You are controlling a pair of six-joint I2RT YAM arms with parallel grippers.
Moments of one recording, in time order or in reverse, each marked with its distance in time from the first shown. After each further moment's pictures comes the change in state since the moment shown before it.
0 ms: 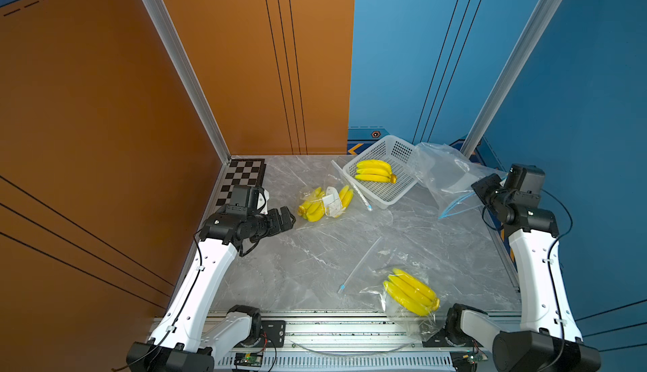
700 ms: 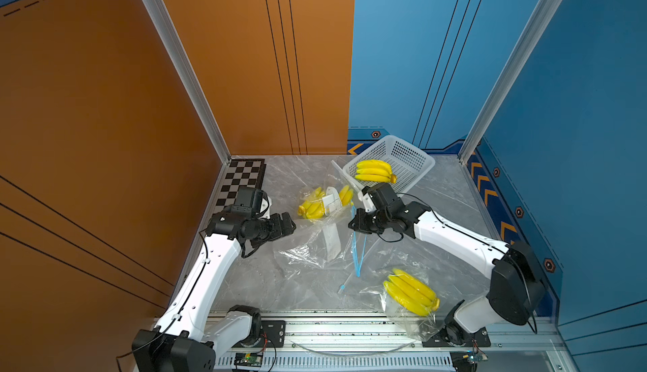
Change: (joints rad) left arm 0.000 0.026 -0.037 -0.034 -0.001 0.007; right arm 0.968 0.398 0.039 0.179 -0.274 -0.018
